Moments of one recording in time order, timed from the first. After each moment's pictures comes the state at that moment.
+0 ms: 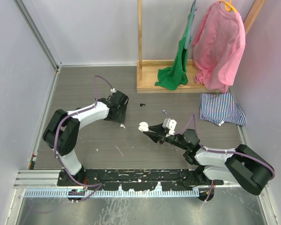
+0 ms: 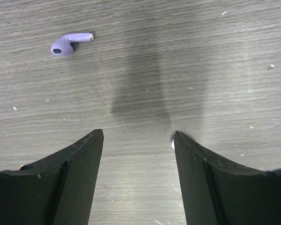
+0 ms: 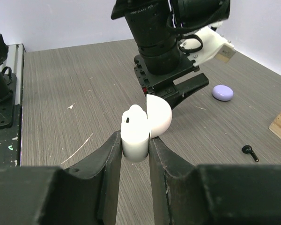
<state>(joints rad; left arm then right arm) -0.59 1.75 1.13 -0.54 -0.29 -0.38 0.75 1.15 0.12 1.20 -0.41 0.00</state>
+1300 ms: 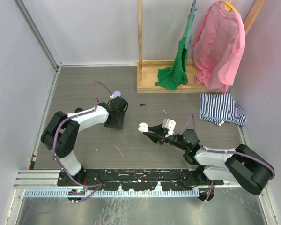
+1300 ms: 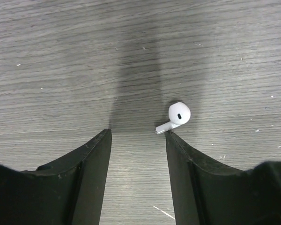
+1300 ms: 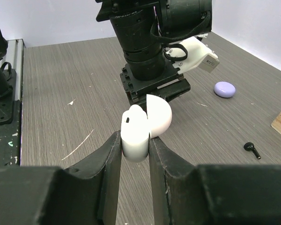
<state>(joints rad) -0.62 1.71 1.03 -0.56 -0.24 -0.45 0.76 1.15 0.12 1.18 -0.40 -0.01</state>
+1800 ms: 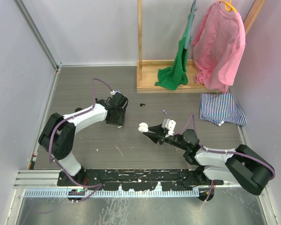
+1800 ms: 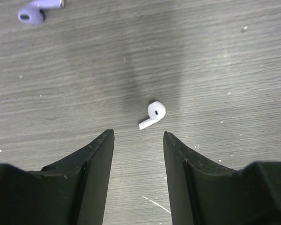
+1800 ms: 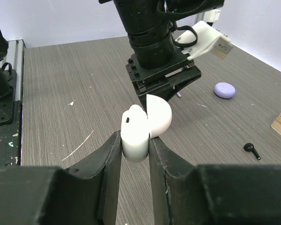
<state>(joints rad) -0.61 1.67 1.07 -0.59 -0.19 -0.45 0.76 1.15 0.12 1.18 -0.40 -0.01</state>
